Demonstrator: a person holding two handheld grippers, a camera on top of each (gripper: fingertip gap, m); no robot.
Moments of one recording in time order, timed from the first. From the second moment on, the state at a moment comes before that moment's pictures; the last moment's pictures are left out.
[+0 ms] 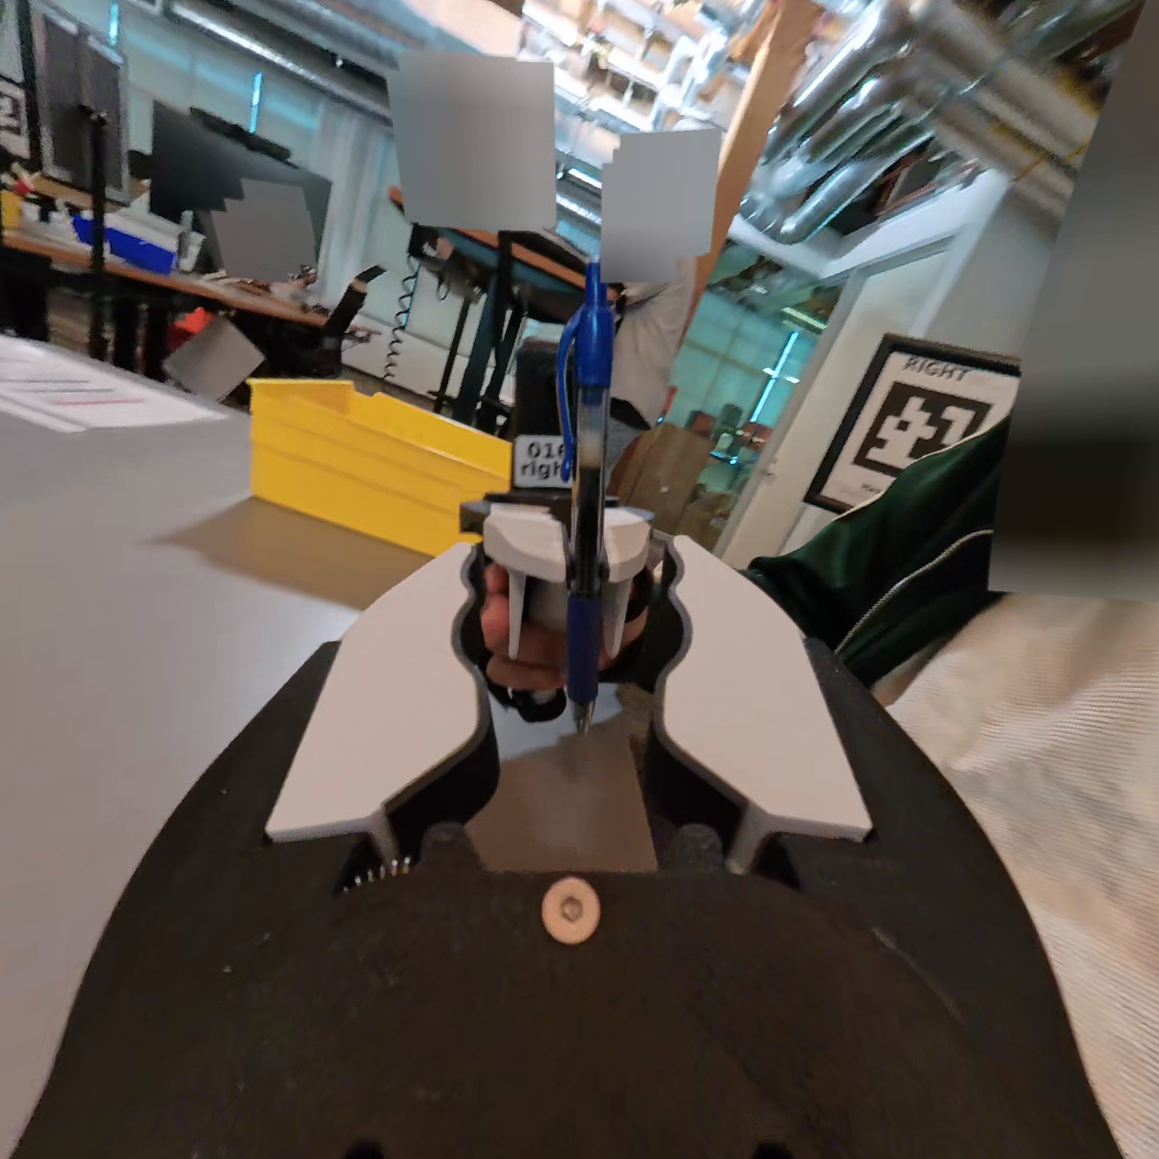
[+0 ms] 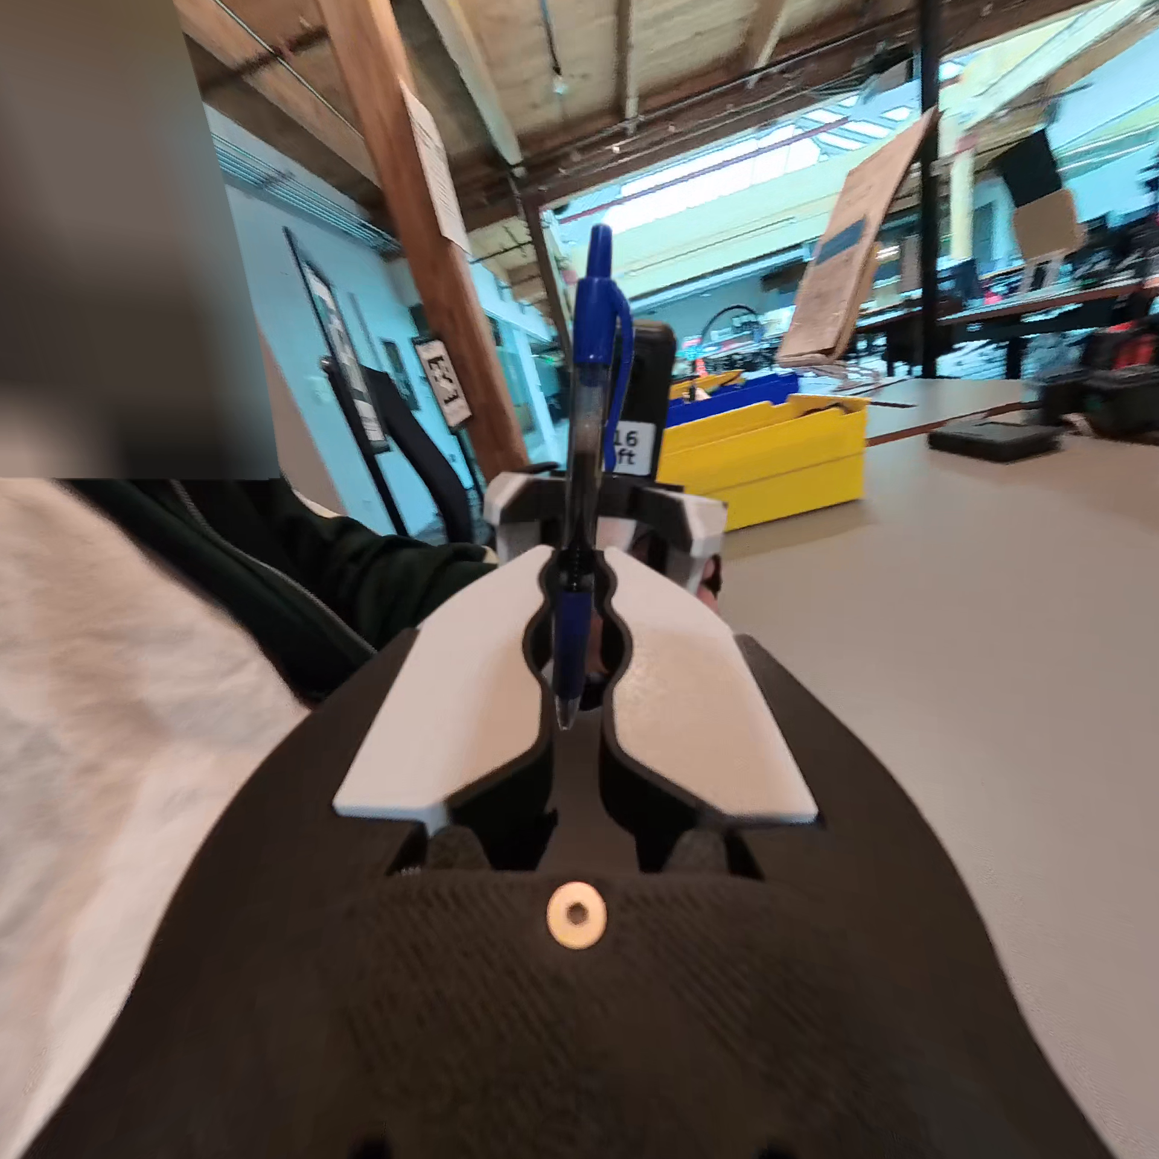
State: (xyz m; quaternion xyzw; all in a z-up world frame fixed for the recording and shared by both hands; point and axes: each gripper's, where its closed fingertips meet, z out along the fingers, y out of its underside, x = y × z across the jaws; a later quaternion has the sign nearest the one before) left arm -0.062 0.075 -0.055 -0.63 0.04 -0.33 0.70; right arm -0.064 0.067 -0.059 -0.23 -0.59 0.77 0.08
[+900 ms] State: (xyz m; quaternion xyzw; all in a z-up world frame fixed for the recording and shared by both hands) left arm -0.052 0.059 -0.017 -0.61 0.09 -0.31 0.72; right arm -0.051 0.033 -0.070 -0.20 -0.62 0.75 0.03
